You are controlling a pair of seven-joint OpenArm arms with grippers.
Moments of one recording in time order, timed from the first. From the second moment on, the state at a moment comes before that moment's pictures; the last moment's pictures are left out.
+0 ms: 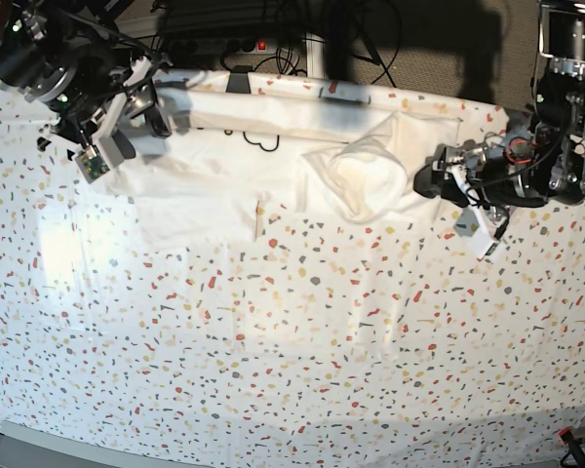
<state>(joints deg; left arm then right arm) -1.2 -22.4 1.3 87.3 -47.8 -23.3 65.2 -29.9 19.5 20.9 132.9 33.2 30.2 -62.5</state>
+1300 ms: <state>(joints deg) 1.0 -9.6 1.3 95.6 -36.0 -24.4 62.3 -20.2 20.2 42.1 100.3 52.9 28.4 -75.9</state>
